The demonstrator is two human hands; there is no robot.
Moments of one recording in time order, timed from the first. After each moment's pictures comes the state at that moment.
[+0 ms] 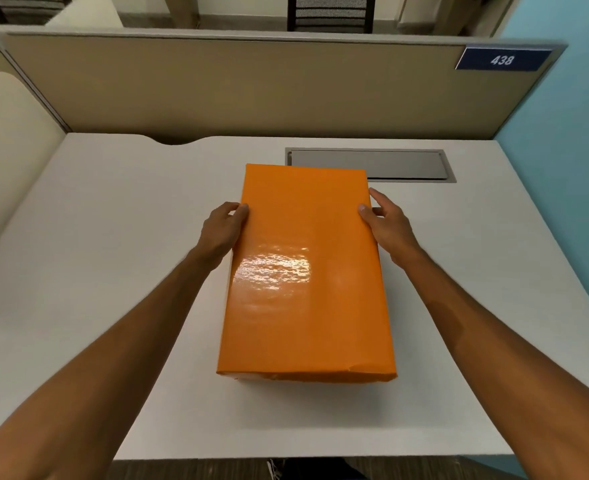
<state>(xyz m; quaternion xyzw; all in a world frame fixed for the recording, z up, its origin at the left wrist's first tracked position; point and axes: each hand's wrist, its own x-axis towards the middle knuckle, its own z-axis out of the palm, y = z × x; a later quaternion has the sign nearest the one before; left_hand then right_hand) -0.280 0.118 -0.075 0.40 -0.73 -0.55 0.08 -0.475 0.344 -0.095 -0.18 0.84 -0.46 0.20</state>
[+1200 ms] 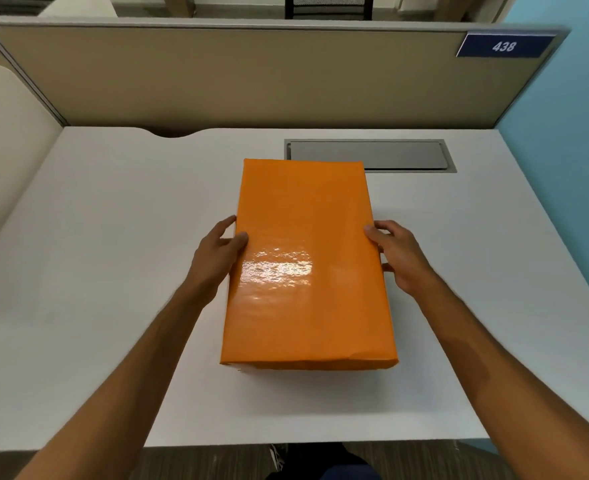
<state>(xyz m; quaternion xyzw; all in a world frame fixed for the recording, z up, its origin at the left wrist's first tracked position) -0.228 0.147 -0.096 0.40 -0.70 -0.58 0.09 -0.435 0.387 -0.105 -0.08 0.77 -0.55 0.31</state>
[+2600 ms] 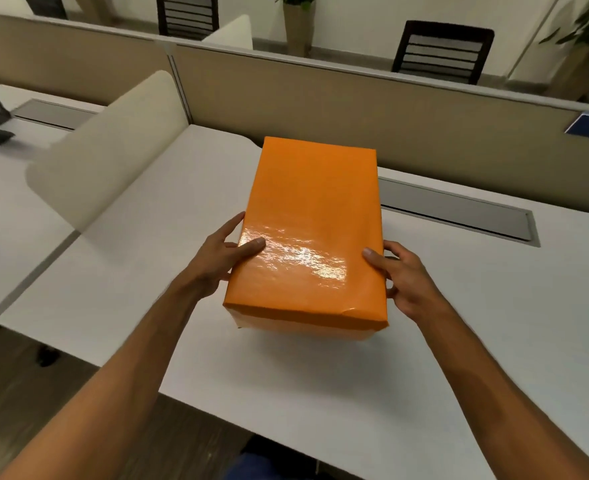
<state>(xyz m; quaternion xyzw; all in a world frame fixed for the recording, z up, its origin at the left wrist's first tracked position) -0.131 0.120 -0.052 0.45 -0.63 -0.62 0.15 -0.384 0.316 -0.075 -0.16 0.69 -0.56 0.43</state>
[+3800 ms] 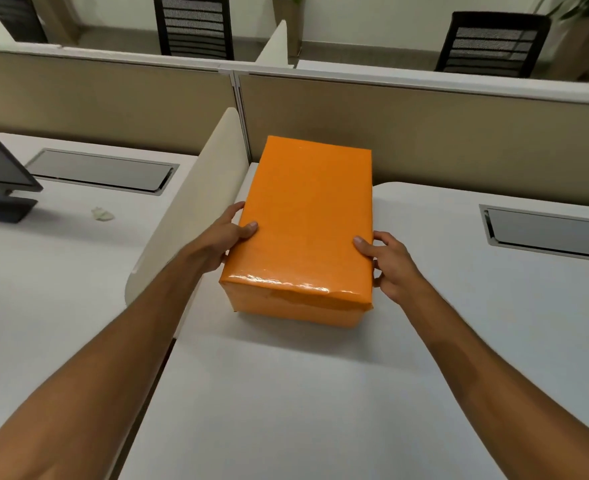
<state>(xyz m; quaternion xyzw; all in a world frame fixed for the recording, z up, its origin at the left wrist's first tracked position) -0.041 -0.319 -0.070 0.46 -0.63 -0.63 0.03 -0.250 -0.088 -0.111 -0.07 0.69 -0.58 0.42</state>
